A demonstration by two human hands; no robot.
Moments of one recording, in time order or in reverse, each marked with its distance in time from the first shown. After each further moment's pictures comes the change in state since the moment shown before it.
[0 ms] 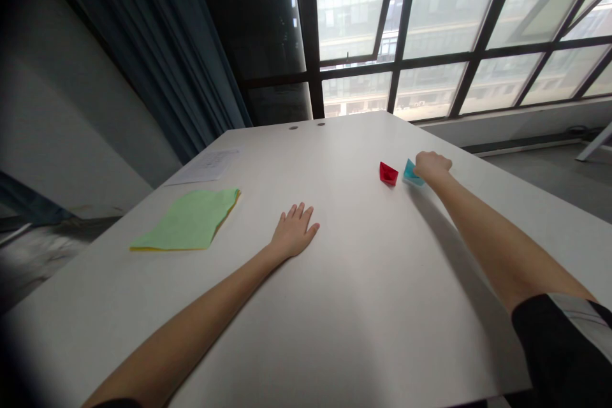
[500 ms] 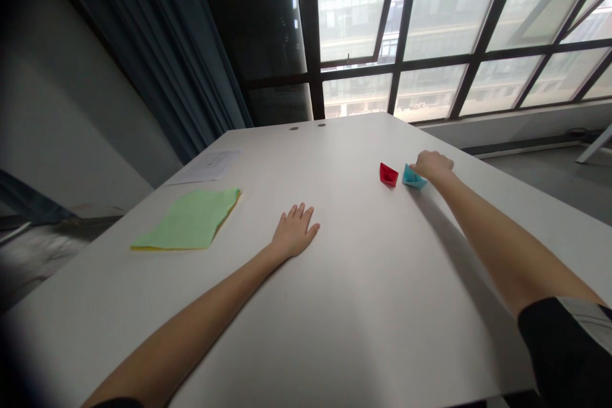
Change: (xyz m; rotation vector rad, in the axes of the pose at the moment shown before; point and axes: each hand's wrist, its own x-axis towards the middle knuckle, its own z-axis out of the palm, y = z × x) left_hand -0.003 0.001 -0.004 -0.004 0.000 -0.013; right_hand 0.000 0.005 -0.007 0.024 0.031 -0.026
